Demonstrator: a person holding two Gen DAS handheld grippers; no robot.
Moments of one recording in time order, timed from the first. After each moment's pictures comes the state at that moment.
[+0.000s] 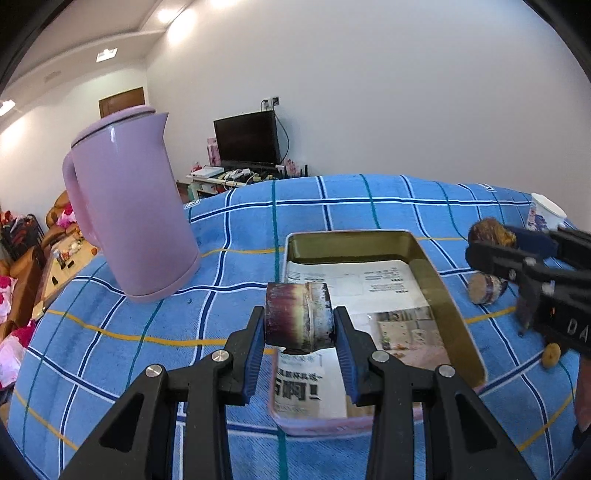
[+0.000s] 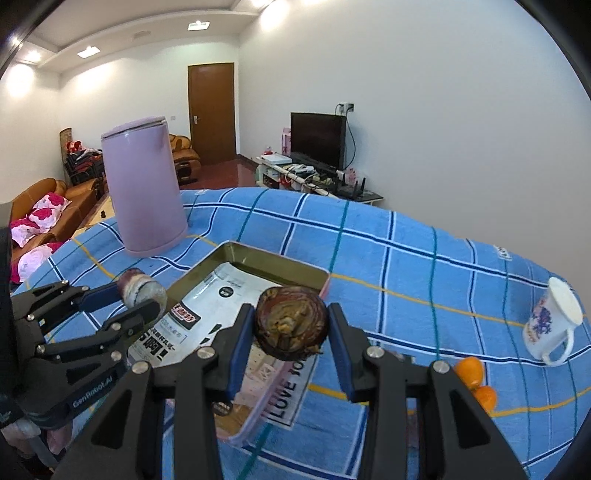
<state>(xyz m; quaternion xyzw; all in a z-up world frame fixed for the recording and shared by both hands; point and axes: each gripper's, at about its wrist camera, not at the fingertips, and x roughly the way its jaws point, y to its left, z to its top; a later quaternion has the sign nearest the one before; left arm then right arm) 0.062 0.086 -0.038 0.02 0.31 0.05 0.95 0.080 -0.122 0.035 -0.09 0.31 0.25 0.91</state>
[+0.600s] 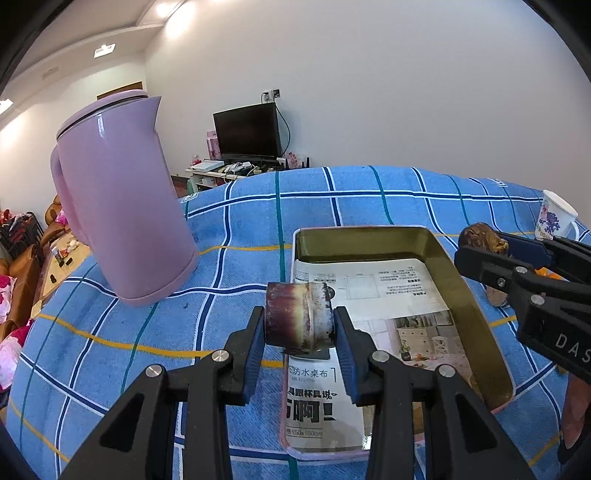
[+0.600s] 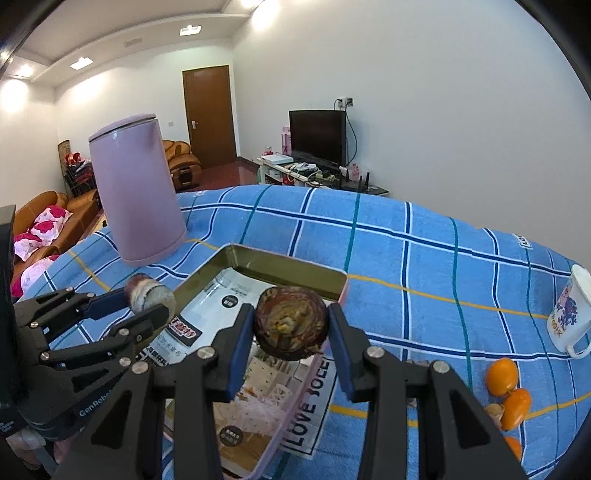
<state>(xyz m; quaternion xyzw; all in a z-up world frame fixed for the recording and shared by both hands) 0.084 0.094 -0.048 0.02 0.32 0.05 0.95 0.098 -0.108 0.018 -0.06 0.31 0.25 0.91</state>
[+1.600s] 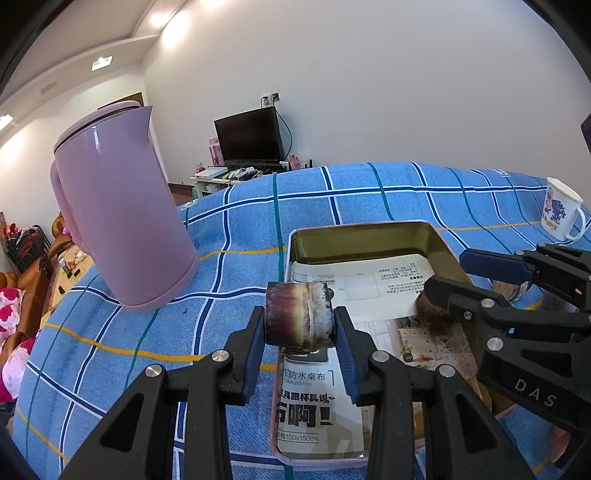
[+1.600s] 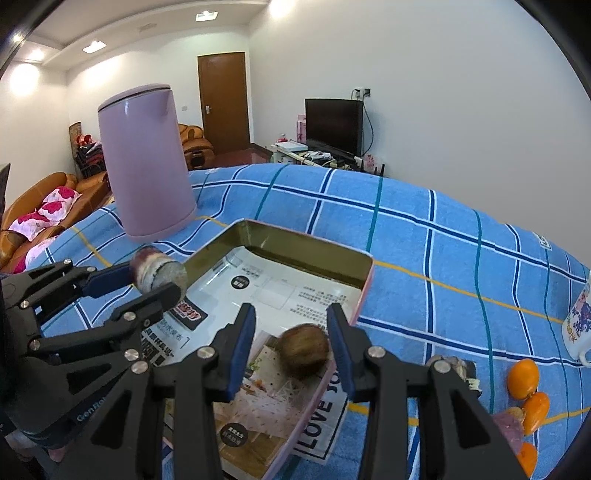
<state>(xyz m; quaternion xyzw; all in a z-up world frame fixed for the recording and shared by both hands) 0.082 0.081 -0.052 0.05 0.31 0.06 0.95 0.103 -0.093 -0.002 -0.09 0.33 0.27 0.90</state>
